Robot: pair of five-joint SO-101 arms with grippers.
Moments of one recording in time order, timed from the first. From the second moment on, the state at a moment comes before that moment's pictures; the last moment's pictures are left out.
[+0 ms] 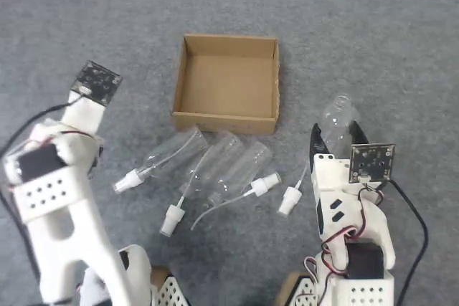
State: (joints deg) left arm -30.0 -38.5 40.1 72.6 -41.6; right arm -4.4 -103.3 85.1 43.3 1.2
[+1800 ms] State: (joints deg) left arm -11.8 -83.6 51.4 59.9 12.5; right arm -9.1 -103.3 85.1 43.3 1.2
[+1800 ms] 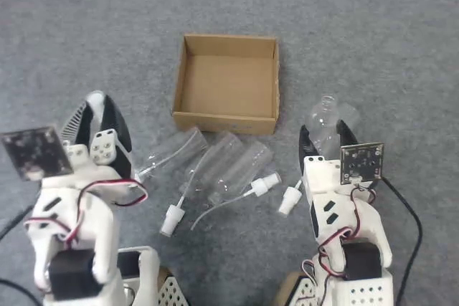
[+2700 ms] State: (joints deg) left arm -1.1 -86.2 53.8 49.2 22.6; right arm -18.2 -103.2 88.2 42.4 1.4
